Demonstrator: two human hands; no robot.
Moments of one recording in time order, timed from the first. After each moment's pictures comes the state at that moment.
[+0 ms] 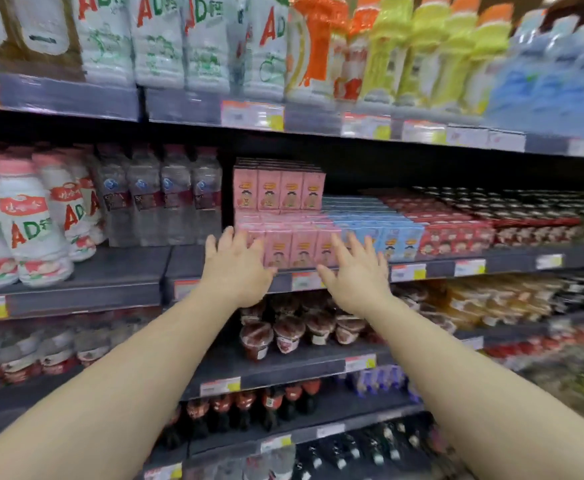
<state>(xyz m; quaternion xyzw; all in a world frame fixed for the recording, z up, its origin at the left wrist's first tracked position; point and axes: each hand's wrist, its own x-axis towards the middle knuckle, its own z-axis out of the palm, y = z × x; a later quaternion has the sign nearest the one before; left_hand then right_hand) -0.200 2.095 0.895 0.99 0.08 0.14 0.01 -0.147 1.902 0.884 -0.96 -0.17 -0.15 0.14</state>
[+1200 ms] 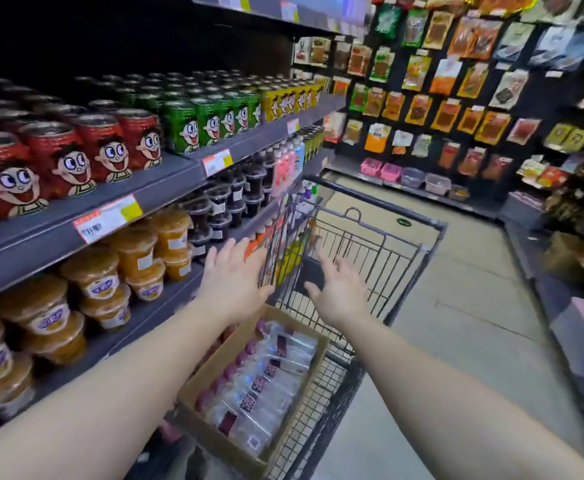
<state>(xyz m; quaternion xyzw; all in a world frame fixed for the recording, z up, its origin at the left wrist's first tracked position) 0.136 1.310 0.761 0.92 -0.38 0.03 0.07 0.035 1.151 0.740 -0.93 0.31 -0.10 0.14</state>
